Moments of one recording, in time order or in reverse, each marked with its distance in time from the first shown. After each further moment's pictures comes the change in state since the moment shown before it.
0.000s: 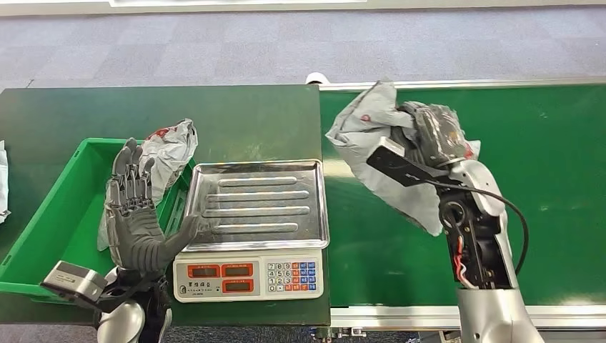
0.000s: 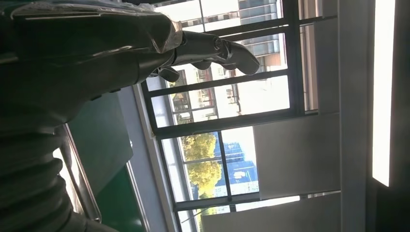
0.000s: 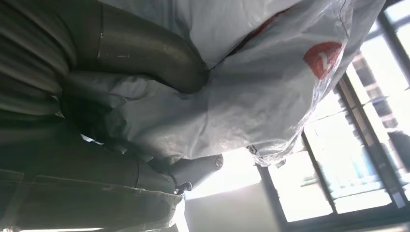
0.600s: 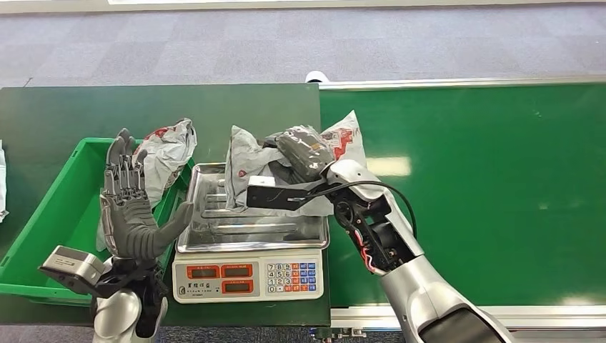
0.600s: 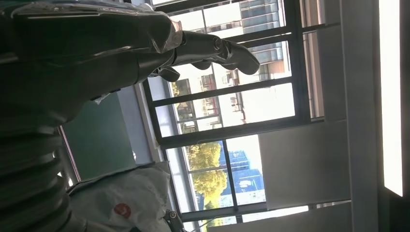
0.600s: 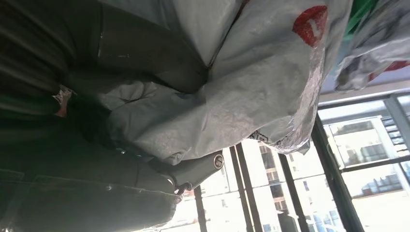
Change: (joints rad) left arm -0.041 0.020 0.027 0.019 -0.005 0.025 0.028; right arm -0.136 0.242 0.354 0.358 -0.015 0.027 -0.052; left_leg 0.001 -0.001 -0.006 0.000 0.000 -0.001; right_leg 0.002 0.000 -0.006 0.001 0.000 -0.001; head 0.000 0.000
